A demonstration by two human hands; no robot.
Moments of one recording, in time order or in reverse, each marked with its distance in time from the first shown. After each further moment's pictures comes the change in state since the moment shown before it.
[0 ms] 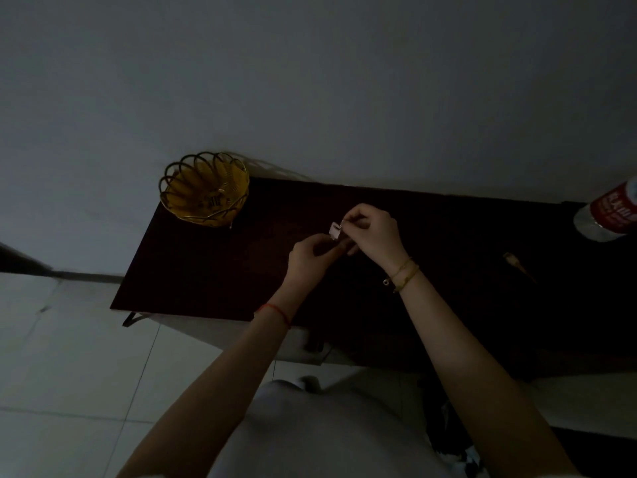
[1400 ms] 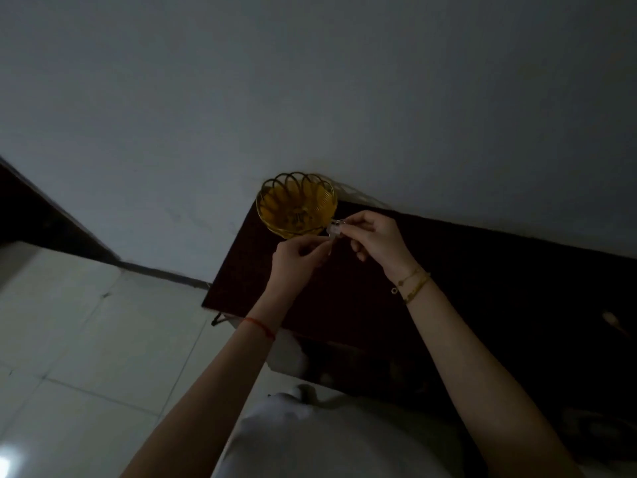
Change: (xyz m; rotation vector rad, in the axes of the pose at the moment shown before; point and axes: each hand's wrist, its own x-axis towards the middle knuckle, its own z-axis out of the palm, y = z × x) left_hand -0.031 -0.003 -0.161 -0.074 0.256 0.035; right_hand 0.018 -0.076 0.122 0.213 -0.220 0.019
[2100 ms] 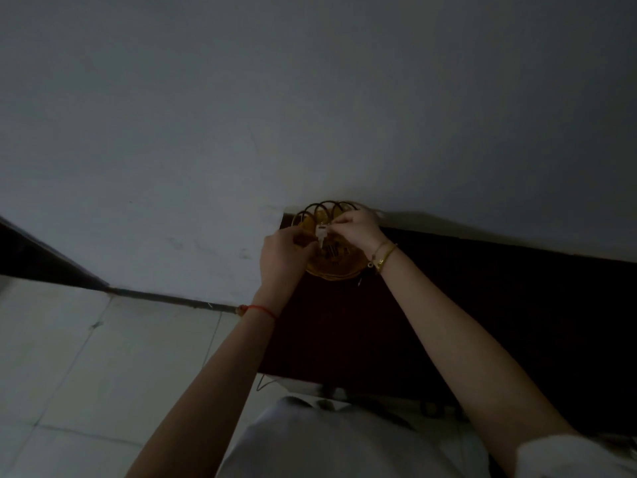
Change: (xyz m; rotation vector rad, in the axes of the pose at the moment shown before) left_hand 0.124 -0.013 -0.092 0.429 0.111 0.074; right_hand 0.148 -0.005 0.099 -0.343 0.074 0.180
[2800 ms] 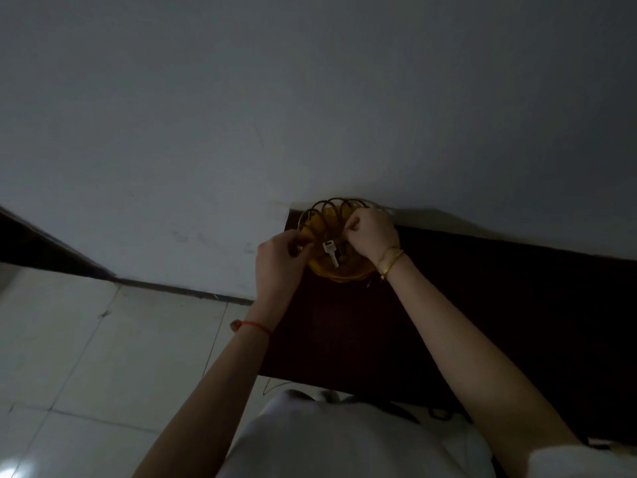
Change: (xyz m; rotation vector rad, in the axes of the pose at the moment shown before) left_hand -0.004 -0.017 -0.008 0.000 0.077 0.086; right_hand -0.005 0.002 -0.001 -0.493 0.133 -0.123
